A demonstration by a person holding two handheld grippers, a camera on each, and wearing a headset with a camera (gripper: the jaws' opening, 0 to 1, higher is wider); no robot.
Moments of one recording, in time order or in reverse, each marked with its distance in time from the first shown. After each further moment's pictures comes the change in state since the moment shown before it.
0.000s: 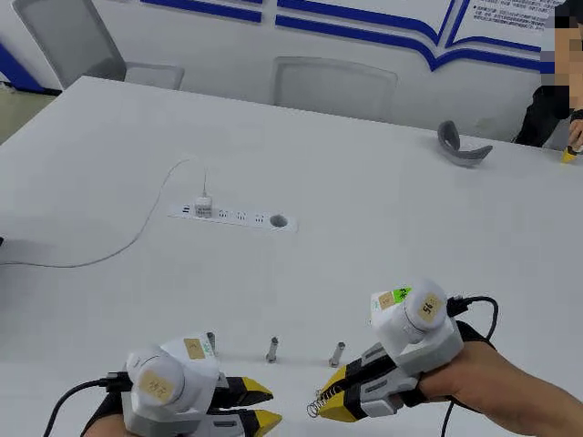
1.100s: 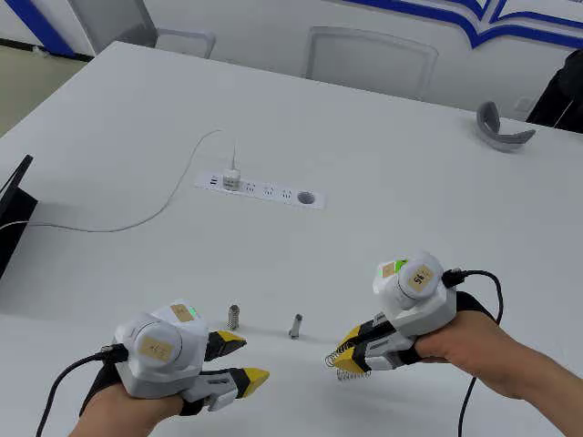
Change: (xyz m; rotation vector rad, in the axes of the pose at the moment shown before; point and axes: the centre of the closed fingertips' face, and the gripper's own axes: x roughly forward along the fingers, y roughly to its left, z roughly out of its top) left arm -0.023 0.059 -0.028 -0.122 -0.003 0.237; right arm 0.025 -0.062 0.002 0.001 0.082 -0.118
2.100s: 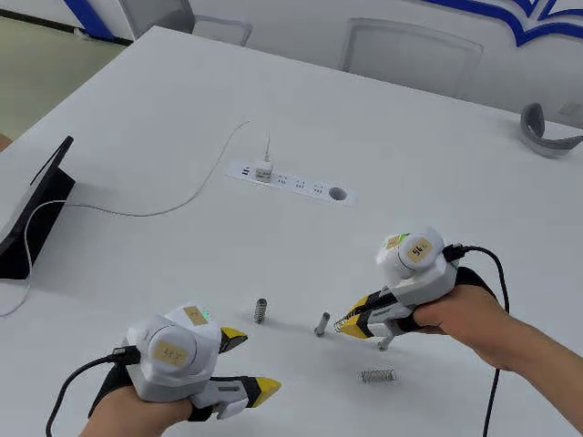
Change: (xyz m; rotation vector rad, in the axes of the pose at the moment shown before) left arm -0.017 0.010 -0.019 -0.038 0.023 0.058; right arm 0.024 -0.039 0.034 -0.016 0.020 -0.049
